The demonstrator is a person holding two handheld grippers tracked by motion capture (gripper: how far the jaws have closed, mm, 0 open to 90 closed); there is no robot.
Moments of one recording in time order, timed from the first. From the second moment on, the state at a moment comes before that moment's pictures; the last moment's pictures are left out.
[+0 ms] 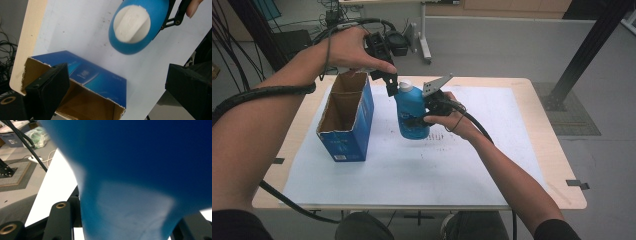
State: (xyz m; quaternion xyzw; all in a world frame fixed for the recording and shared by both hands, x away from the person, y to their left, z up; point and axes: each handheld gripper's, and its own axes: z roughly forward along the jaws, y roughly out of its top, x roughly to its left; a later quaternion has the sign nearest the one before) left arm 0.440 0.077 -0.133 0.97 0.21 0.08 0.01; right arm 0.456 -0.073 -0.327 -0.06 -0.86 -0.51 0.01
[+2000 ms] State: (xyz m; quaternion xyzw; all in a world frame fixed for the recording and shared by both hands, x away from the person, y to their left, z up) left arm 0.435 0.058 -0.162 0.98 0.18 0.03 0.00; right arm 0.441 -0.050 -0.298 0.03 -0.83 -0.55 0.03
